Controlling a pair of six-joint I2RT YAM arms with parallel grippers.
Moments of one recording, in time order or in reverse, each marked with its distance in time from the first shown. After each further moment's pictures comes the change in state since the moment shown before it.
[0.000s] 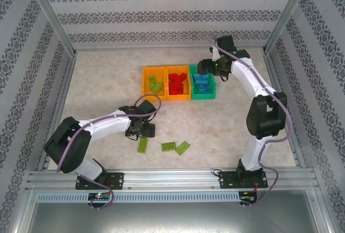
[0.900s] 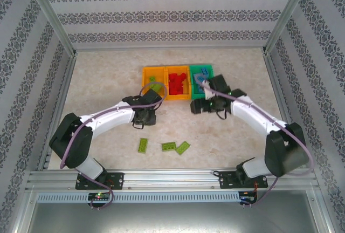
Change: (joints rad) left arm 0.011 0.064 0.238 -0.032 -0.082 0.055; right arm 0.240 -0.463 -0.755 0.222 0.015 0.014
